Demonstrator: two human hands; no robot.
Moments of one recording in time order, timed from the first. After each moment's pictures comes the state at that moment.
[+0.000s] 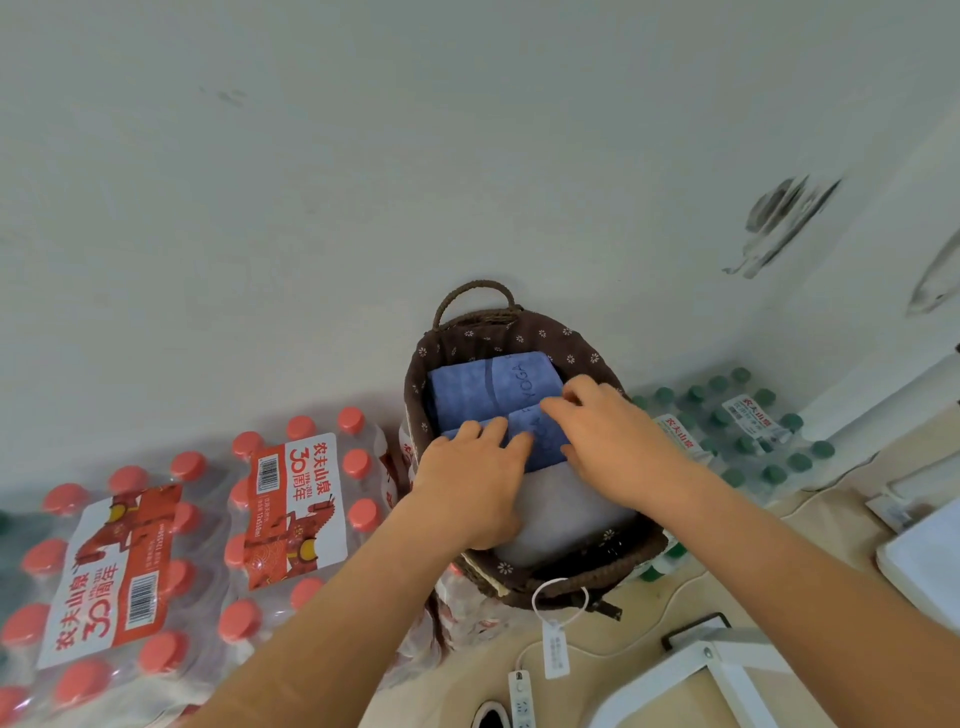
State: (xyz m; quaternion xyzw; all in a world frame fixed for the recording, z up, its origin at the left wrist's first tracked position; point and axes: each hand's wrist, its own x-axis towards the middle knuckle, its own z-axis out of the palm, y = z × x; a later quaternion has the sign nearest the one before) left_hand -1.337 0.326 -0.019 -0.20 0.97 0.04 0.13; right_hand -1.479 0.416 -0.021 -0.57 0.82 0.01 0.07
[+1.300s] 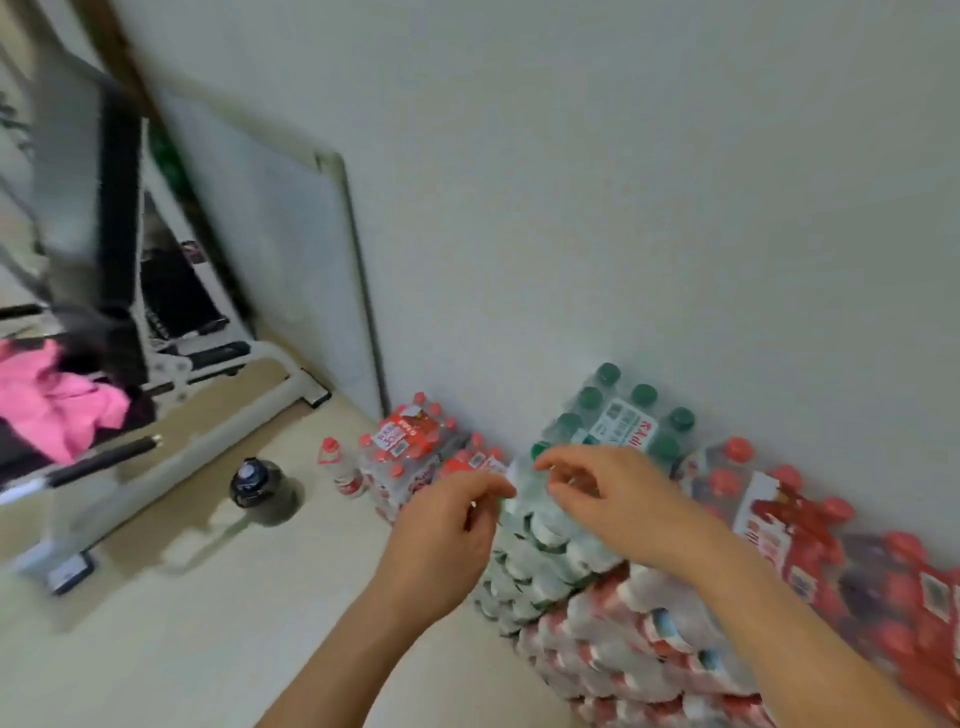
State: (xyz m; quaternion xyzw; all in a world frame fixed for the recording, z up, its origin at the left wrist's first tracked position) left_hand -0.744 0.309 -0.013 -0.67 0.61 0.29 -0.31; right_hand -0.919 0.235 0.035 -0.80 0.49 -0.06 0.34
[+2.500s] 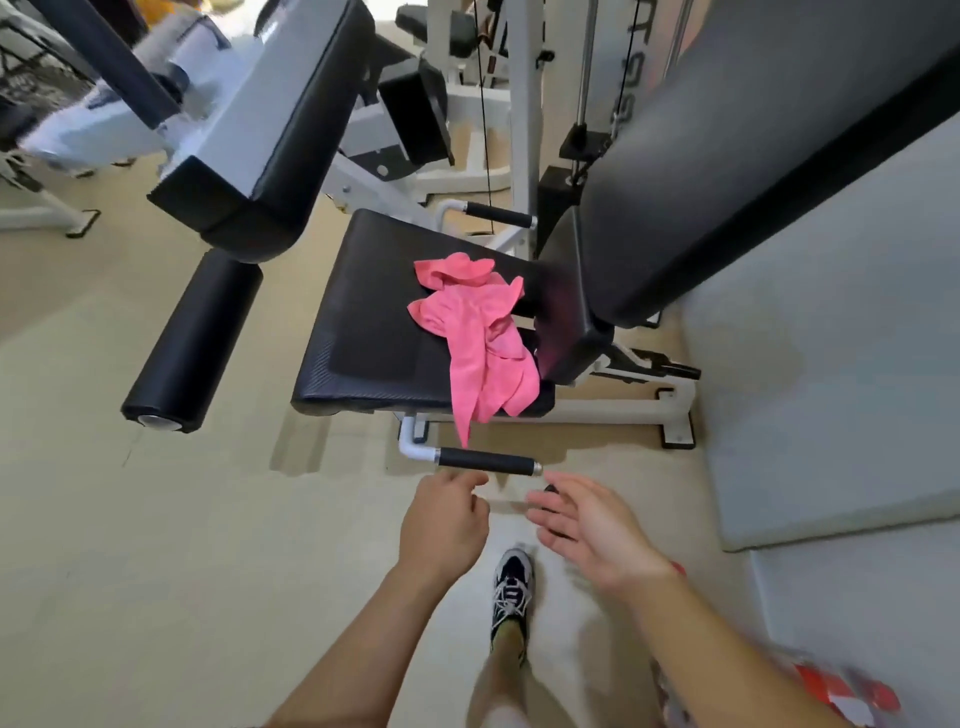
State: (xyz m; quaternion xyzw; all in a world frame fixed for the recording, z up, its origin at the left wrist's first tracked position) left_hand -0.174 0.277 -0.185 -0.96 0.10 0.17 -0.22; right_hand -0.229 0.119 -0.175 -0.45 0.41 0.14 0.79
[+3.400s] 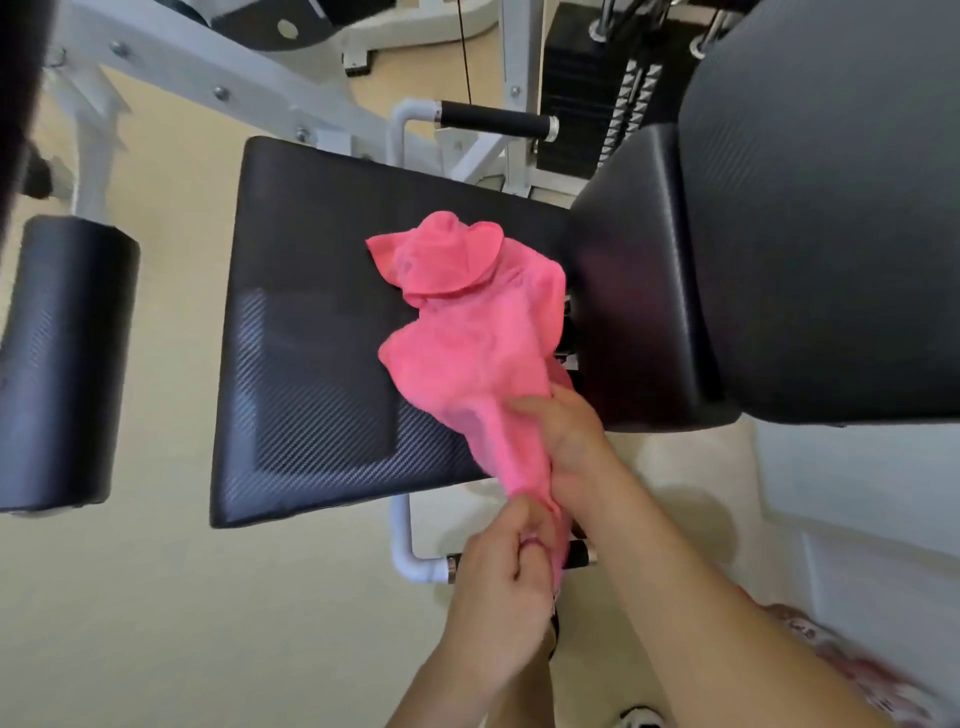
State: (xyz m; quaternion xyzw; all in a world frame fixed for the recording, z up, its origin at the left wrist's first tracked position) left_hand 0.015 0.222 -0.241 -0.78 0.02 0.35 -0.53; right_hand 0.081 0.109 -0.289 -0.41 0.47 0.10 0.77
